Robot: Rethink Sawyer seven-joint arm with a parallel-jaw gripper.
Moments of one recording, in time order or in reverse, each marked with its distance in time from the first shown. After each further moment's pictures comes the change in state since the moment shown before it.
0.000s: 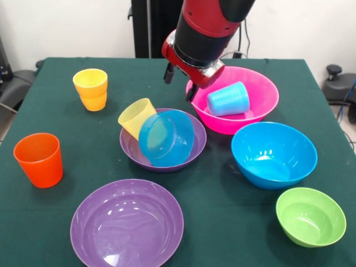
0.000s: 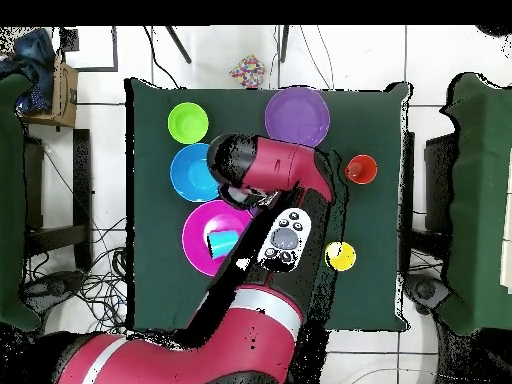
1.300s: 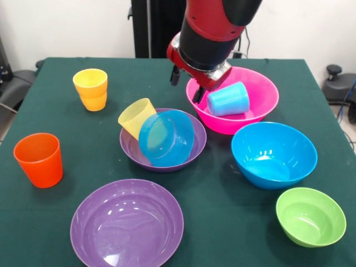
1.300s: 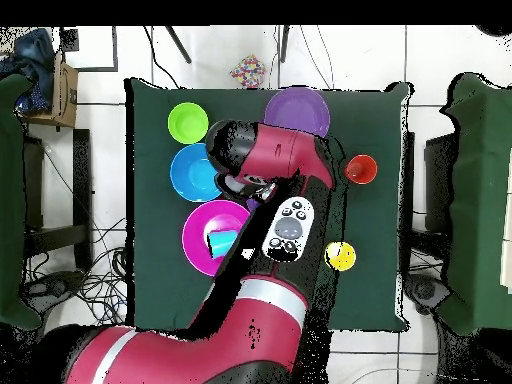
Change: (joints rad) arm -0.014 0.011 0.034 -0.063 0.000 0.093 0.000
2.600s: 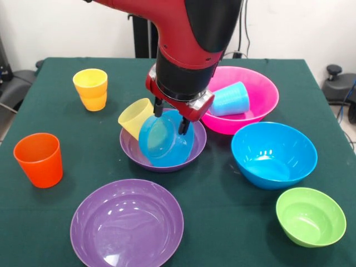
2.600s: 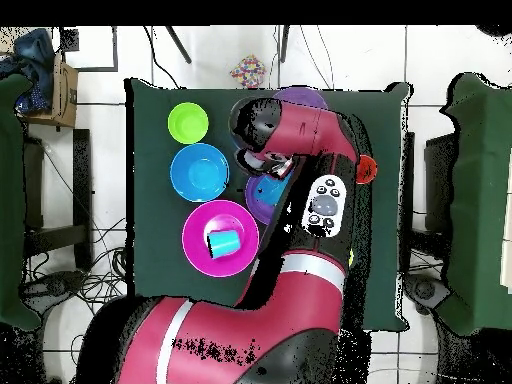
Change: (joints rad) arm -0.119 0.062 0.119 -0.170 -0.062 0.000 -0.014
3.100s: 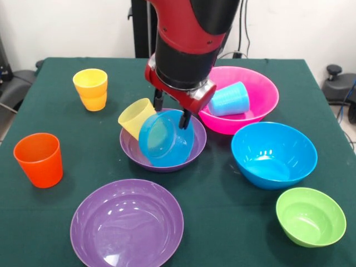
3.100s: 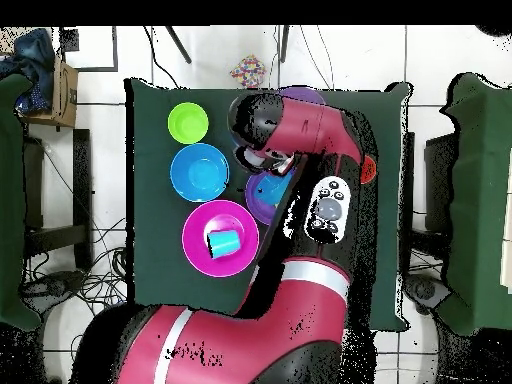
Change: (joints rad) arm -0.003 -0.036 0.007 0.011 -0.001 0.000 0.000
